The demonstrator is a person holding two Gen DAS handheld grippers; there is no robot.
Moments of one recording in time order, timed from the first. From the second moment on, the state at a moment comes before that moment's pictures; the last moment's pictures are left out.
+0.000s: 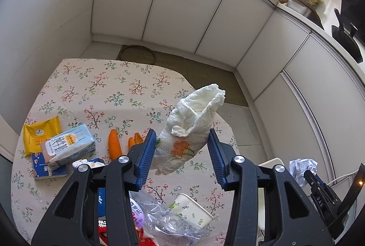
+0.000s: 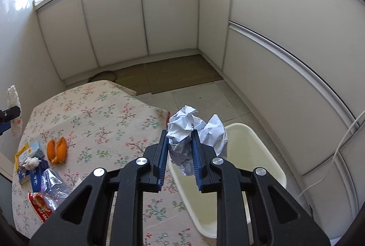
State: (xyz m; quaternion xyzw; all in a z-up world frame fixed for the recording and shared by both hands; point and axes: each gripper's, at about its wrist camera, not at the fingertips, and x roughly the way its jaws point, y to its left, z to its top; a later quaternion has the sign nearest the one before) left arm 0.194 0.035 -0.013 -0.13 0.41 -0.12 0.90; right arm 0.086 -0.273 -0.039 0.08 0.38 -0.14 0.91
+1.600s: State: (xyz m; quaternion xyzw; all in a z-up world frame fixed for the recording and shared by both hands) left arm 0.185 -0.240 -0.083 -0.01 0.47 -0.40 0.78; right arm -0.023 -0.424 -0.061 0.10 0.38 -0.39 0.83
